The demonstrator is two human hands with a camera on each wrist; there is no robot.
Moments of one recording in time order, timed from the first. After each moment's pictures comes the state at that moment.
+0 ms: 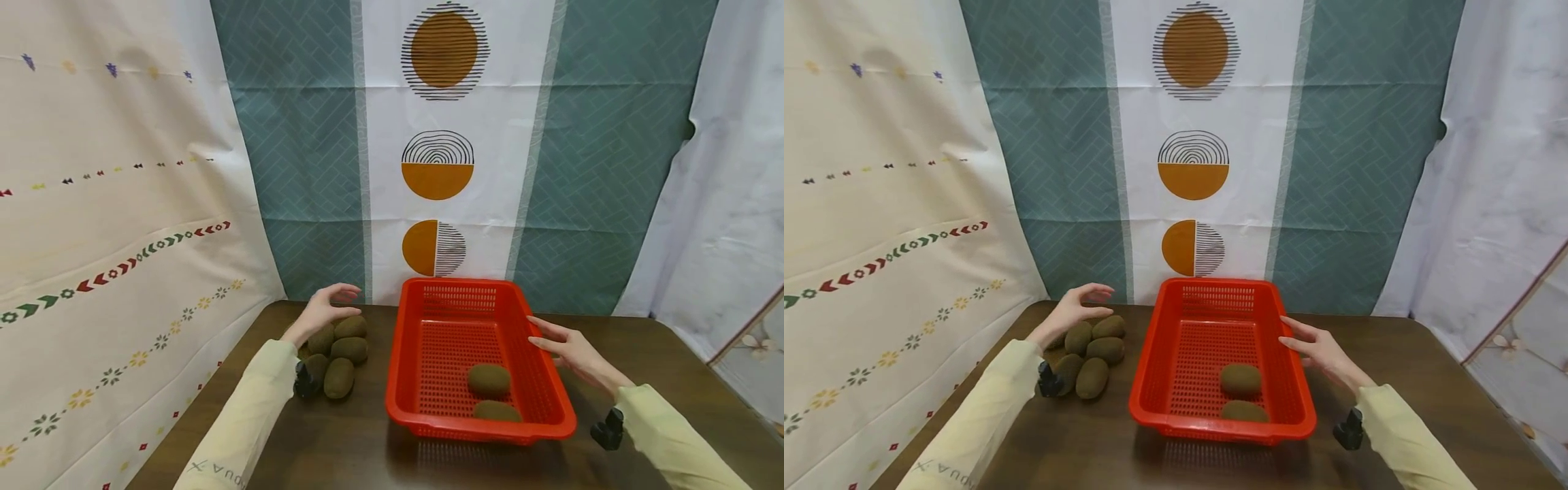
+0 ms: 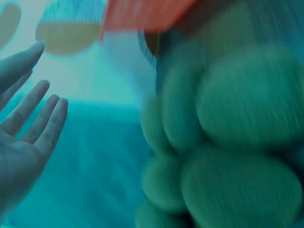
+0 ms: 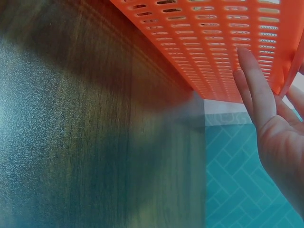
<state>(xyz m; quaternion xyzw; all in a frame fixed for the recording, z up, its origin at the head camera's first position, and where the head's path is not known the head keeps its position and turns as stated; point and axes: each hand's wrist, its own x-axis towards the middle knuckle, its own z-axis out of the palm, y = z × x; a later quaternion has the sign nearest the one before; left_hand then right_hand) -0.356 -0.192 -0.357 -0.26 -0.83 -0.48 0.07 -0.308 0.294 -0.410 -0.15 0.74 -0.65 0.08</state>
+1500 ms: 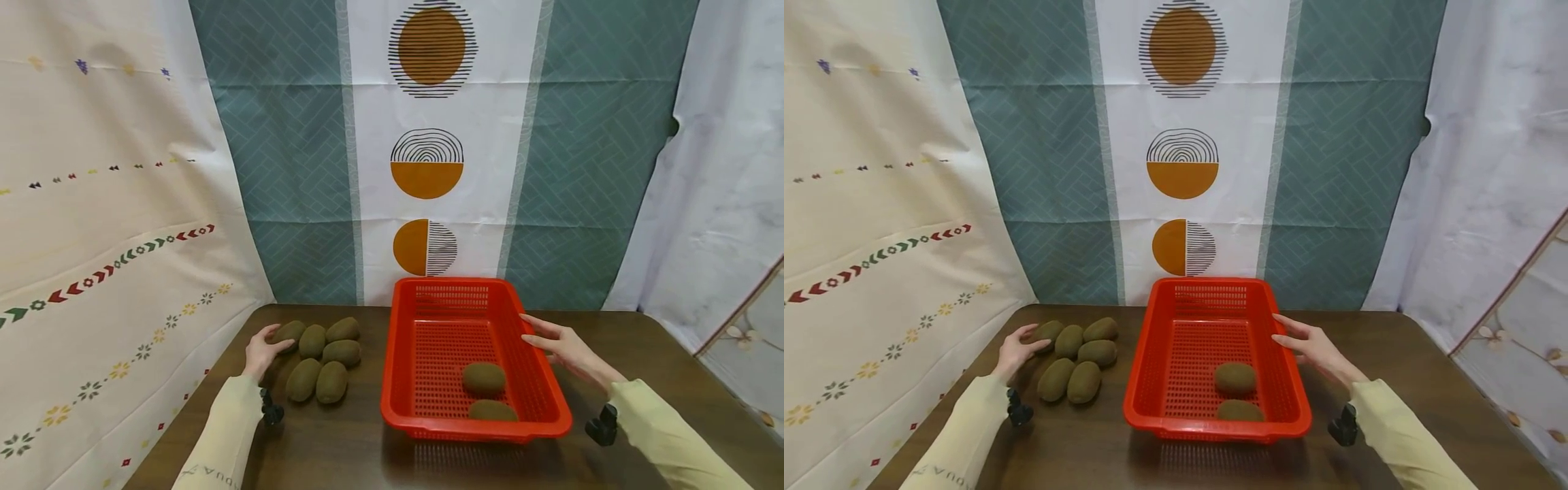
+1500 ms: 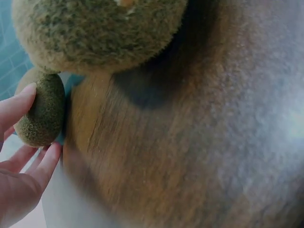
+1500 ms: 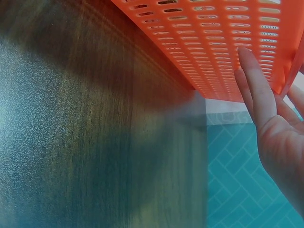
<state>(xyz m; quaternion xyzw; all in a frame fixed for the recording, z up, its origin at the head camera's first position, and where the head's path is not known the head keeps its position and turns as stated) -0.362 -0.293 -0.455 0.04 -0.87 -0.48 0.11 -0.310 0.296 -0.413 -0.14 0.74 -0.65 0.09</state>
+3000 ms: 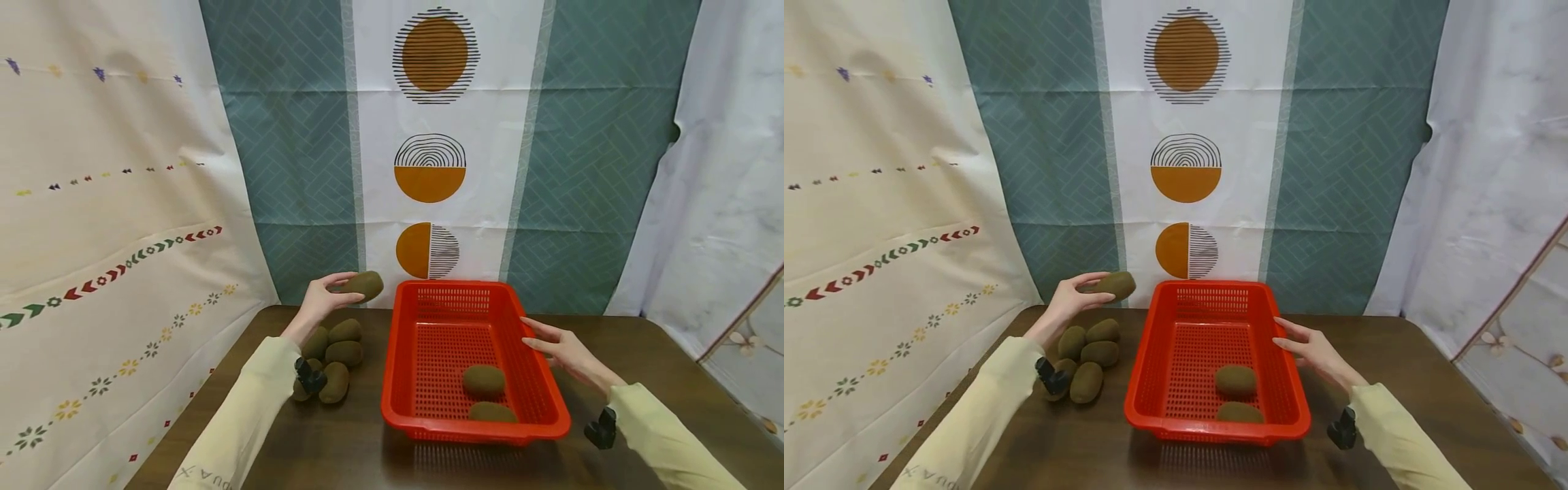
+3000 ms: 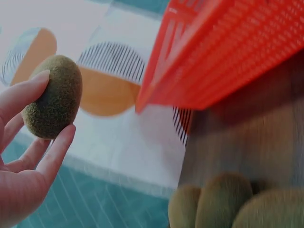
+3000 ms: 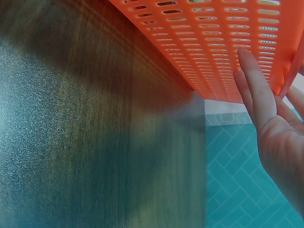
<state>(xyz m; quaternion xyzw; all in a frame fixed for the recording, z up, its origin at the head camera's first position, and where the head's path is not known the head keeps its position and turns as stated) -0.350 -0.168 -0.326 -0.14 -0.75 -0.64 0.05 -0.307 0.293 -0.408 -0.14 0.74 -0.65 0.08</state>
